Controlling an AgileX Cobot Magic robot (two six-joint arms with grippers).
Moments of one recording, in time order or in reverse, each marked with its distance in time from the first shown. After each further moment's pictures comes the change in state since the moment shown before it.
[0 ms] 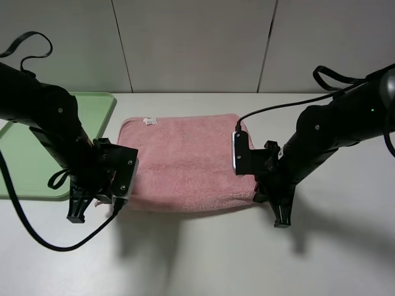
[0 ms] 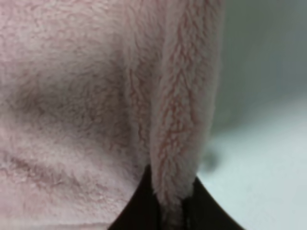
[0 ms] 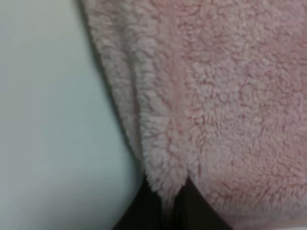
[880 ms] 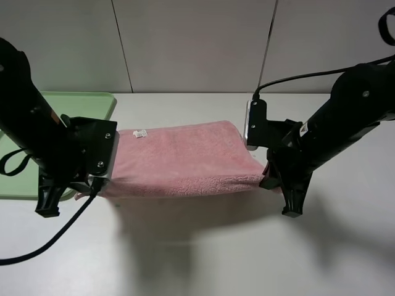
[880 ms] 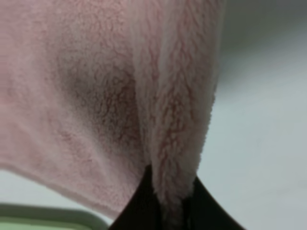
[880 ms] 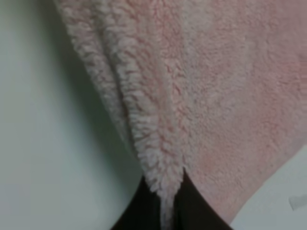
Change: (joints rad) left arm 0.000 -0.271 -0.002 -0.017 0.242 -0.111; right arm 0.003 -0.260 -0.001 0.007 0.202 0.159
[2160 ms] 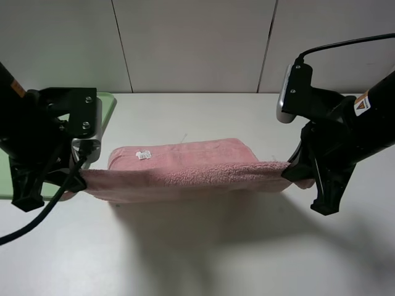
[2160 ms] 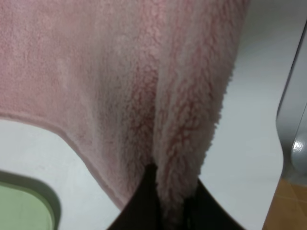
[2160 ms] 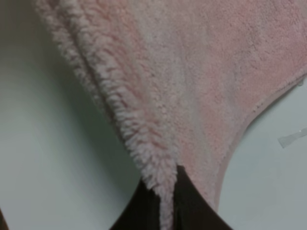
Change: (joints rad) left arm -0.007 -0.145 -0.063 -0.058 0.217 -0.226; right arm 0.003 -0.282 -0.002 -0.044 0.224 0.217
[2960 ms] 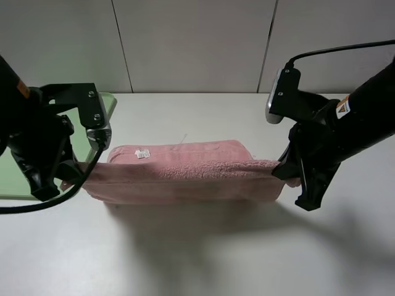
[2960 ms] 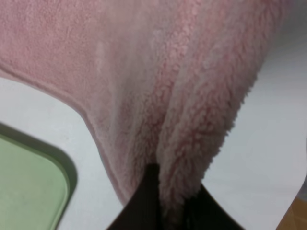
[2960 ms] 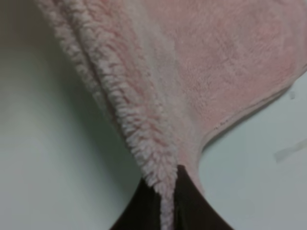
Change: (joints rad) left arm -0.001 0.037 -0.012 0.104 -0.042 -0.197; right arm 0.006 0.082 -0.001 0.004 -0.075 0.020
